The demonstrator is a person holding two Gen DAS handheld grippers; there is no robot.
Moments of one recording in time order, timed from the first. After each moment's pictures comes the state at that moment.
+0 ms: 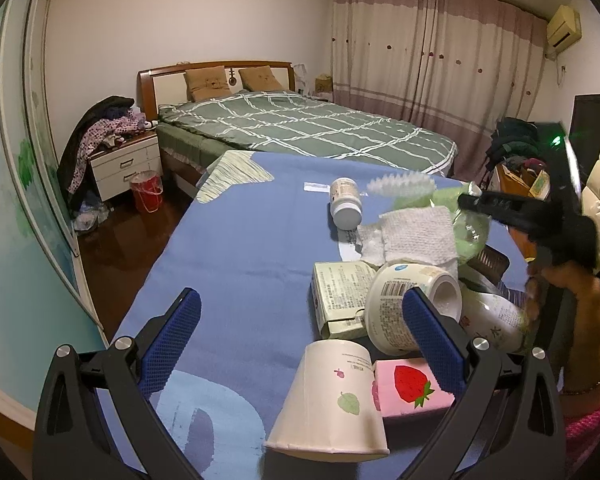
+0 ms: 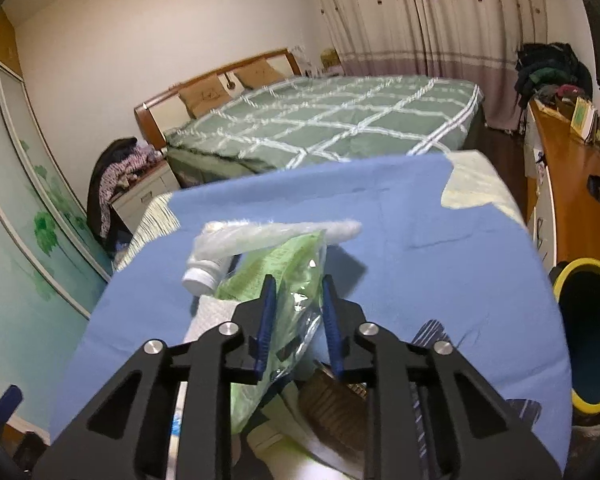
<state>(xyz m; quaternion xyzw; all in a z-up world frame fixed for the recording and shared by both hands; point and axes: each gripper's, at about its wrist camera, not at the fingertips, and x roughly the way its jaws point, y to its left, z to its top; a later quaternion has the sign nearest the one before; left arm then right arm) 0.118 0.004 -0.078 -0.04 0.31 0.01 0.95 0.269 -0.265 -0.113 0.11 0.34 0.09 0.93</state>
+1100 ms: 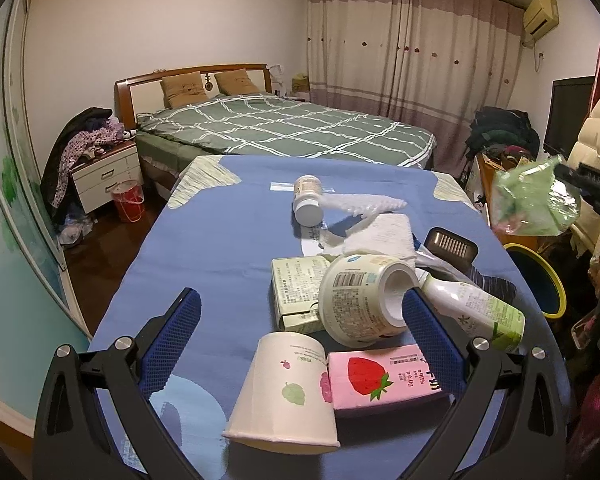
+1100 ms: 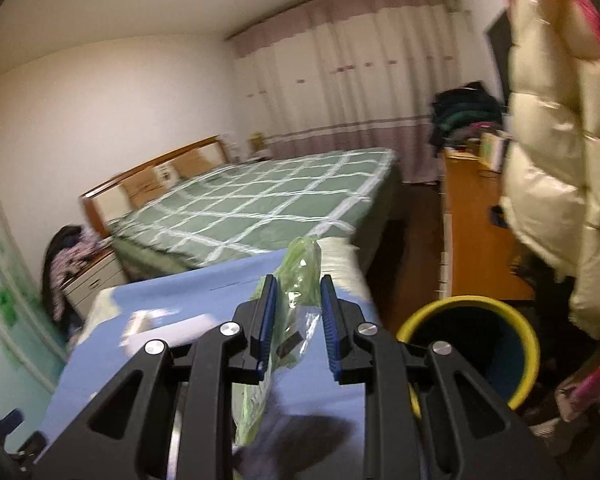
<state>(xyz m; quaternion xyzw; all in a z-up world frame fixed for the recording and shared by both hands) 0.108 -0.026 -0.079 -0.02 0.31 -0.03 0.95 0.159 -0.417 -0.038 0.13 0.21 -0.07 0.97</state>
